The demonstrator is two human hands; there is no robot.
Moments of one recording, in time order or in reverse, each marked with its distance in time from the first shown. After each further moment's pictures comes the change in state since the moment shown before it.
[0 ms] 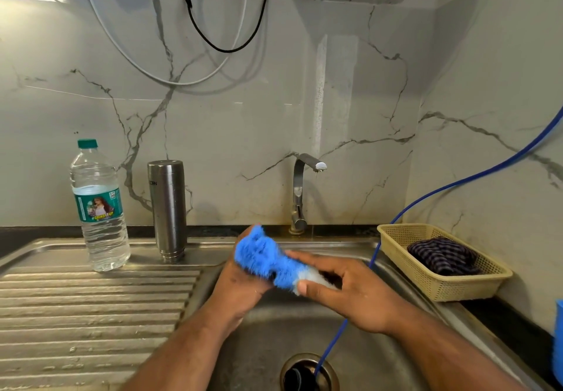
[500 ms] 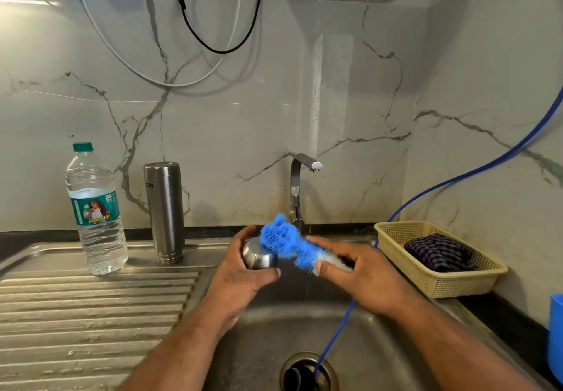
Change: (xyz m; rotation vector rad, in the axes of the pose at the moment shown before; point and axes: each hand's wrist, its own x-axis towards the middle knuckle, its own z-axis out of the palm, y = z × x) left_hand 0.004 0.000 -0.002 -0.084 0.021 -0.044; right_hand -0.001 0.003 -0.015 -0.022 0.148 0.090
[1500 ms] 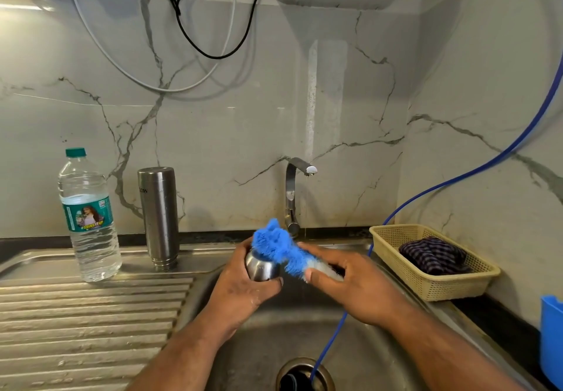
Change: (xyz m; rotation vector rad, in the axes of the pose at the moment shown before) left_hand -0.002 -0.005 0.005 0.214 -0.043 0.026; right_hand -0.001 0.000 0.004 -0.018 -0.012 -0.020
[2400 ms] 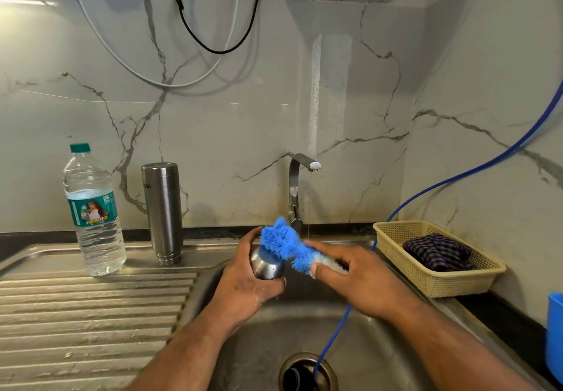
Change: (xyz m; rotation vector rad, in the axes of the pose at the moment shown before) left_hand -0.001 -0.002 -0.001 0.041 0.009 0.054; right_hand 0.001 -0.003 -0.005 -0.009 -0.043 0.032
